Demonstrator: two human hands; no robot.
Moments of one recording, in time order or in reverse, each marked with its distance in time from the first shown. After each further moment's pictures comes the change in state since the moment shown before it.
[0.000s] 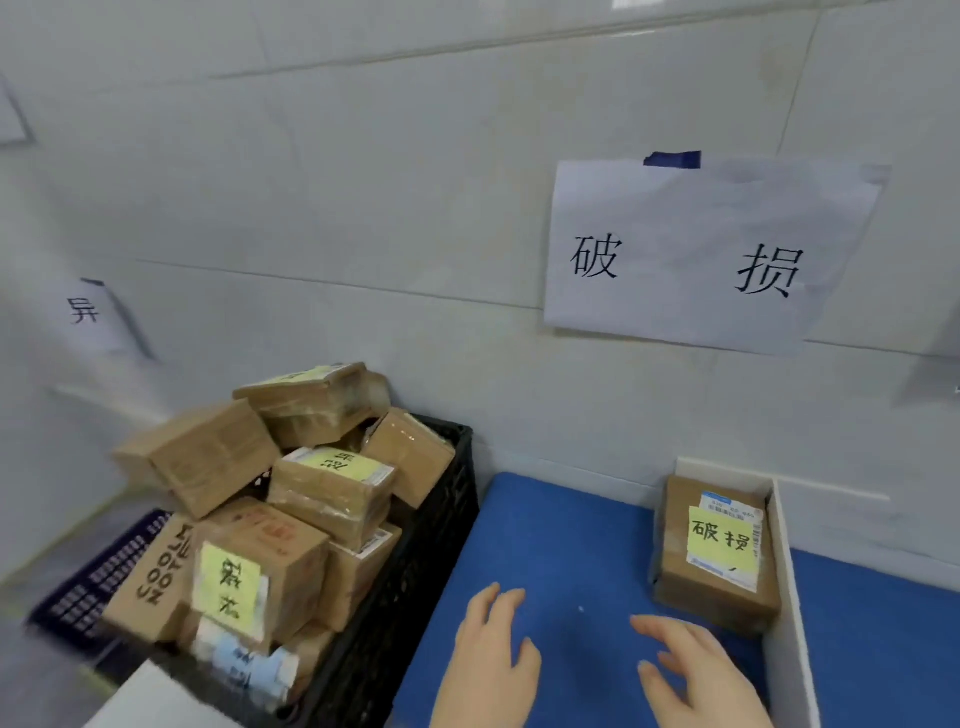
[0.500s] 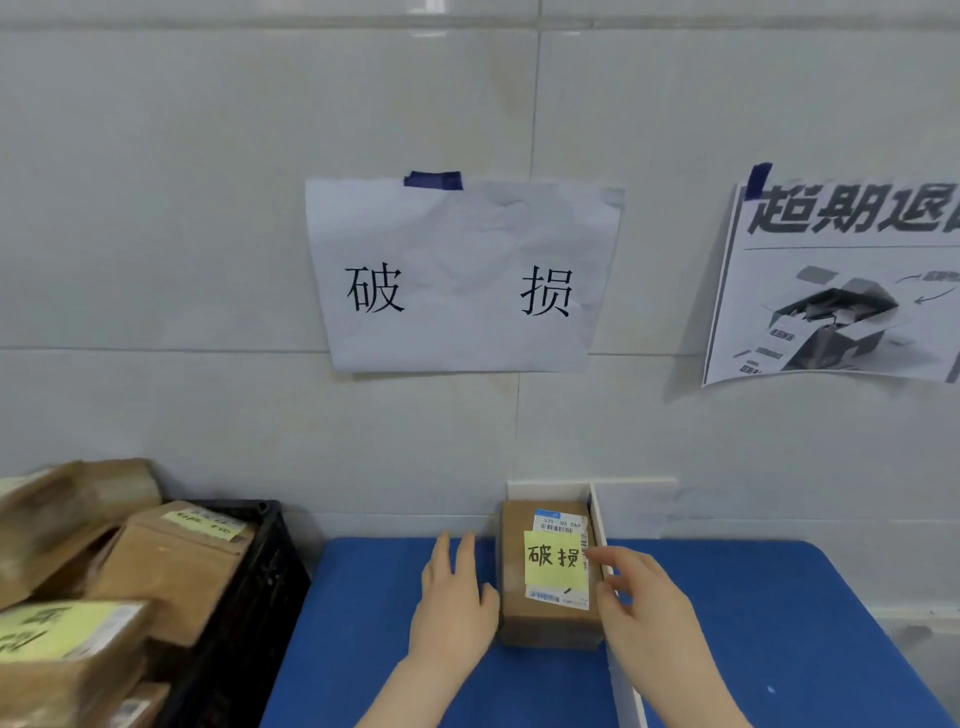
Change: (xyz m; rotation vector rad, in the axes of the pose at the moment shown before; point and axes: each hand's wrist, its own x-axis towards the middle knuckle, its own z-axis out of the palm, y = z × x) left_hand 0.144 0.095 0.091 0.173 -0.108 0.230; right_hand 0.071 0.050 -0.087 0.044 0.364 0.127
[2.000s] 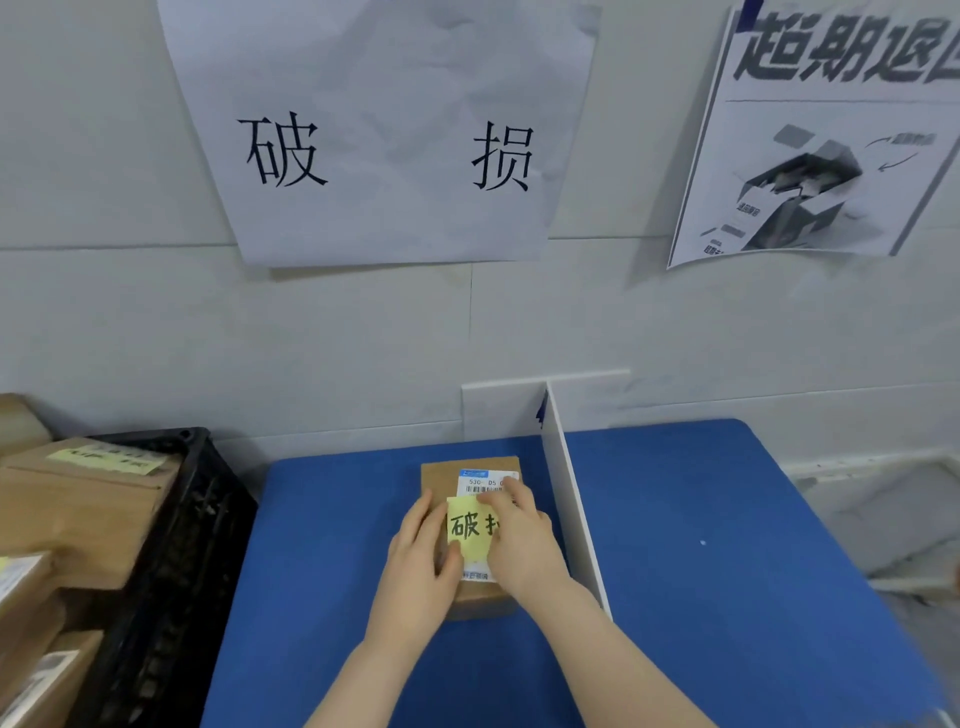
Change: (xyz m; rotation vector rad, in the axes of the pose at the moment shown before) left_hand -0.031 -0.058 0.046 -0.275 -0.029 0.128; right_hand 0.014 0.025 0.108 -0.253 -0.272 0.124
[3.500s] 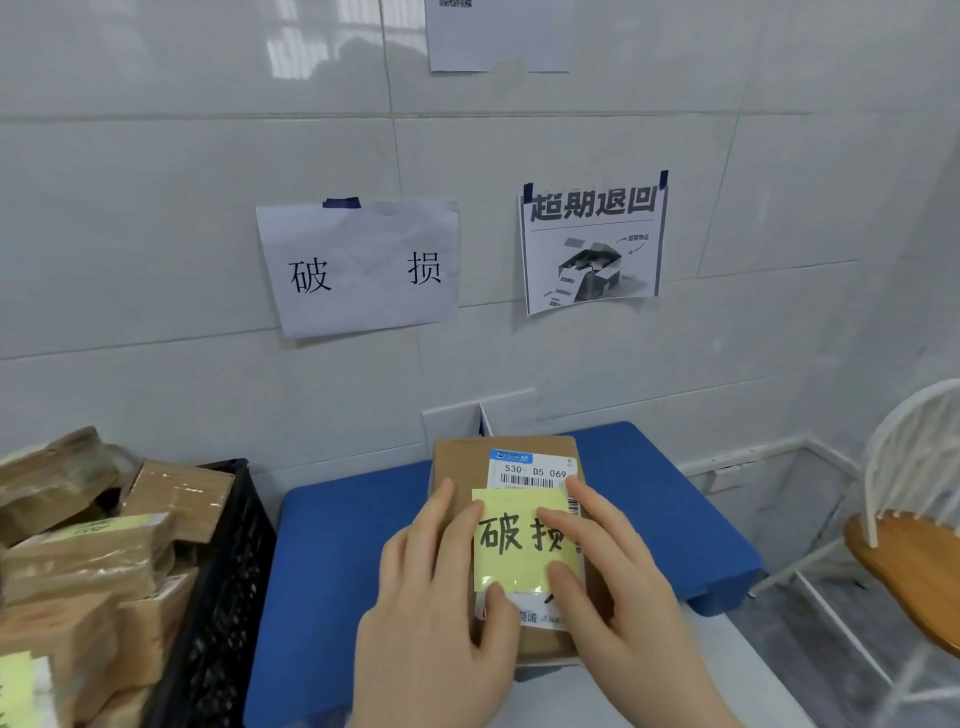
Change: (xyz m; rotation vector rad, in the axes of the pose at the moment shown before) left_hand -0.291 0.191 -0.099 0.292 0.244 0.473; right_hand -0.356 0.018 -0.071 0.364 0.685 -0.473
